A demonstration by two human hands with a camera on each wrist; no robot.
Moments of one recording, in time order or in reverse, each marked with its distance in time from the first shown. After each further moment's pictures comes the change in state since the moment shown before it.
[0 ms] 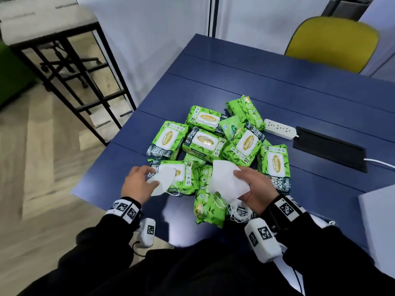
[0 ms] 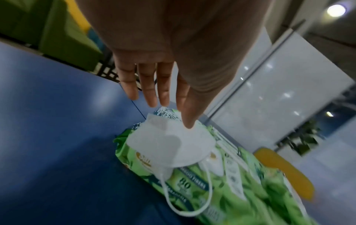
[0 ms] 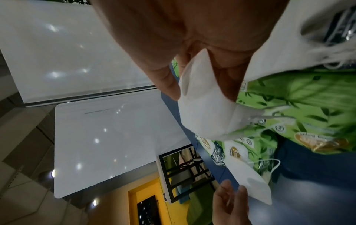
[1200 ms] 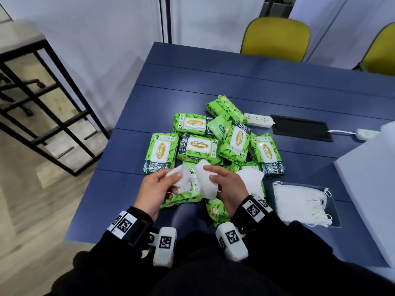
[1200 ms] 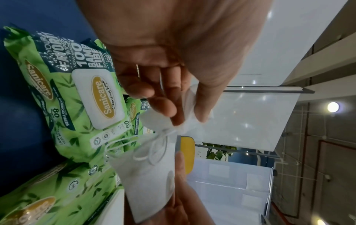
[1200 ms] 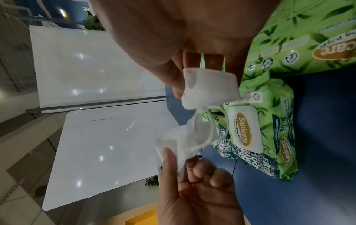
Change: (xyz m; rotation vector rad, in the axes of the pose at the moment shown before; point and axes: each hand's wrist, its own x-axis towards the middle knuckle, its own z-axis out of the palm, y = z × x) left_hand 0.003 0.049 -0.048 -1.049 -0.452 -0.036; right_hand -0.011 0.055 0.117 -0.044 0.140 -0.207
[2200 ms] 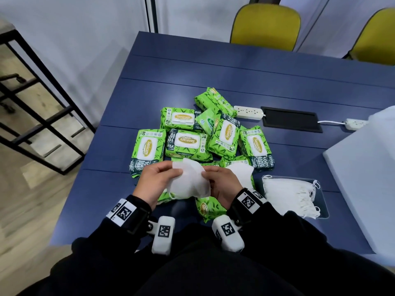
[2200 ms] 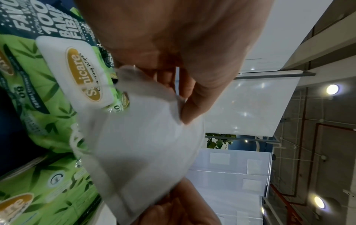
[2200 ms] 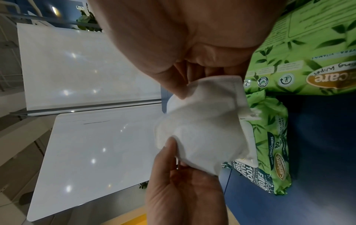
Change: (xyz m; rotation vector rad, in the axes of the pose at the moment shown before) left_hand 0.020 0.005 0.036 0.139 -0.058 0.037; right_hand 0.004 -0.015 -0.018 0.006 -0.019 0.135
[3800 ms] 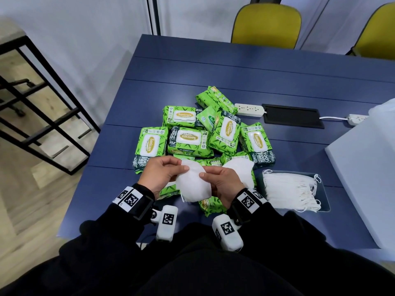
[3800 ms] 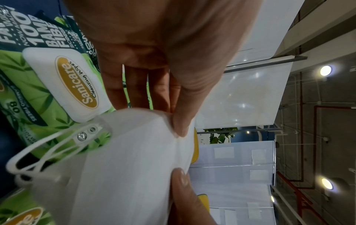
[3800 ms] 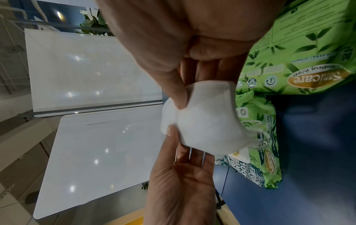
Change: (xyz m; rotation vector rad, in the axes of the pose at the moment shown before) left_hand 0.004 -0.001 0.003 0.079 -0.013 -0.090; right_hand -0.017 0.015 -0.004 0.056 -0.036 -0.047
